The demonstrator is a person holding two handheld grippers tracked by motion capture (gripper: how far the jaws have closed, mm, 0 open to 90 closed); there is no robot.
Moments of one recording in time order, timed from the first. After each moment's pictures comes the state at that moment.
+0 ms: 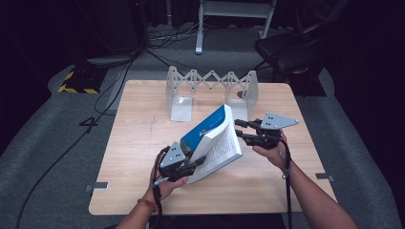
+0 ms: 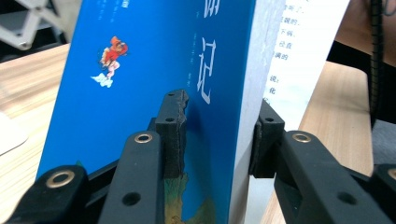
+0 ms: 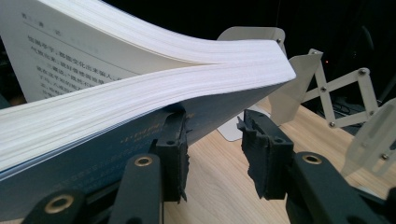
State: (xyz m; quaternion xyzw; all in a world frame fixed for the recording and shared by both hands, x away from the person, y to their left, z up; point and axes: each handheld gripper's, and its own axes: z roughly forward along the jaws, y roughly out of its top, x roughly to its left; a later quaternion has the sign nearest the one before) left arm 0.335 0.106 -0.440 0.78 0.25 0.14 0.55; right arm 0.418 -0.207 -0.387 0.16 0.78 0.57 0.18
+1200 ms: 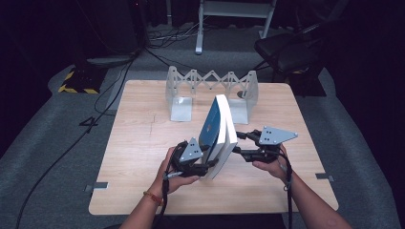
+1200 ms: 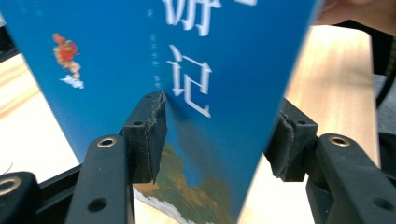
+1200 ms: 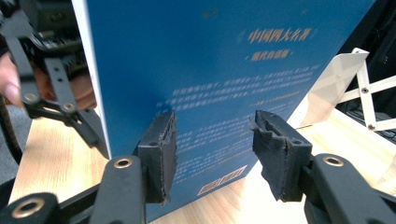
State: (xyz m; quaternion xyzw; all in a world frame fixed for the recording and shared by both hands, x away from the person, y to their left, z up) left arm 0.339 0.078 -0.420 0.84 0.20 0.15 0.49; right arm 0.382 -0.198 -0.396 0.12 0.80 0.57 0.16
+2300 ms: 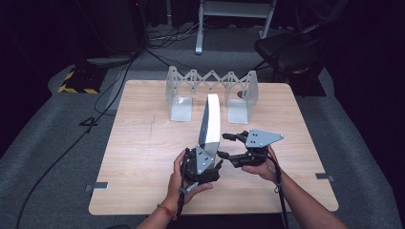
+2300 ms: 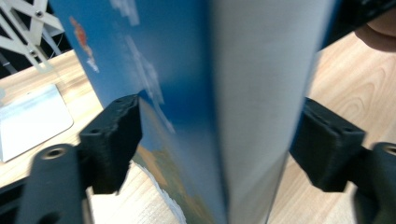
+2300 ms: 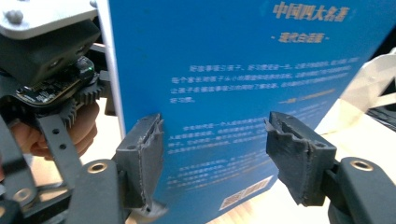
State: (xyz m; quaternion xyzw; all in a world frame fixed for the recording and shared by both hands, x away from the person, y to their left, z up) left arm 0.319 0.045 -0.439 0.78 0.34 0.27 0.46; right arm 0.378 -0.167 -0.399 0.12 0.81 0.56 0.15
